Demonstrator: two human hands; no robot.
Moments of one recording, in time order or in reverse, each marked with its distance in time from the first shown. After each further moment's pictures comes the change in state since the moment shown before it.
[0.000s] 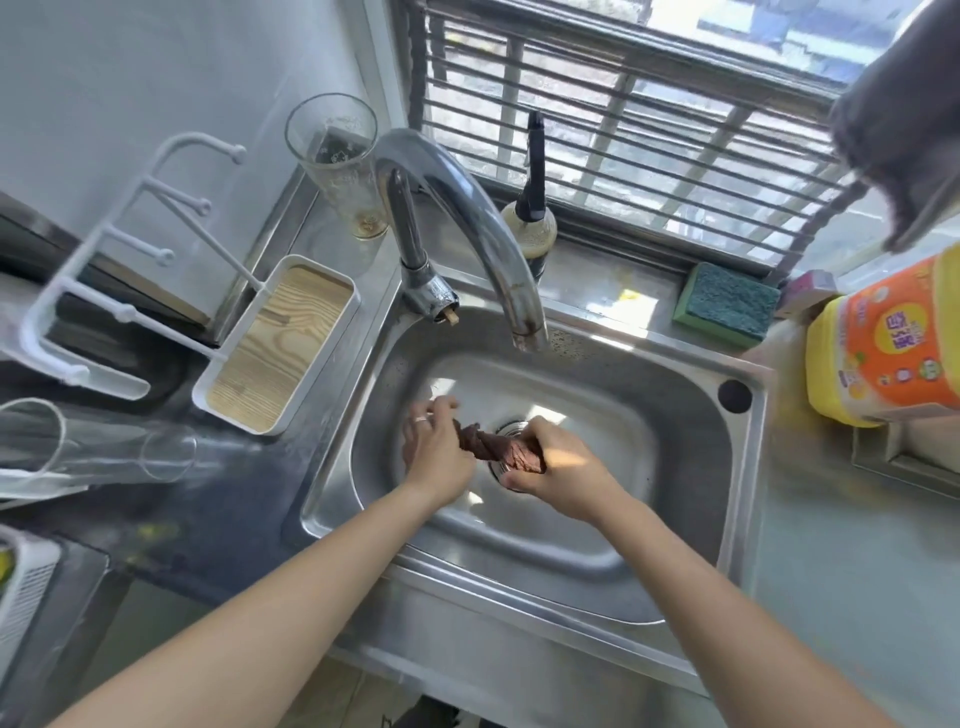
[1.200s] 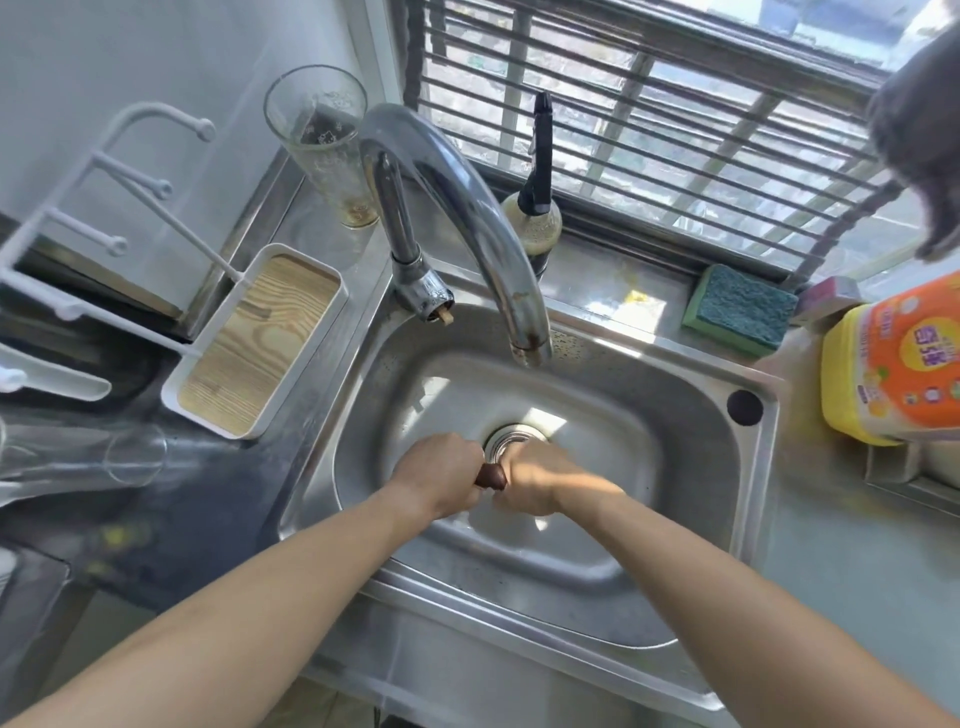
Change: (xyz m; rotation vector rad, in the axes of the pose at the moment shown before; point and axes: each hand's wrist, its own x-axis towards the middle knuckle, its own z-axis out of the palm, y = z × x) left_hand 0.008 0.014 -0.003 0.719 -0.263 0.389; right_hand 0.040 -0.012 0.014 -0.407 -0.348 0.099
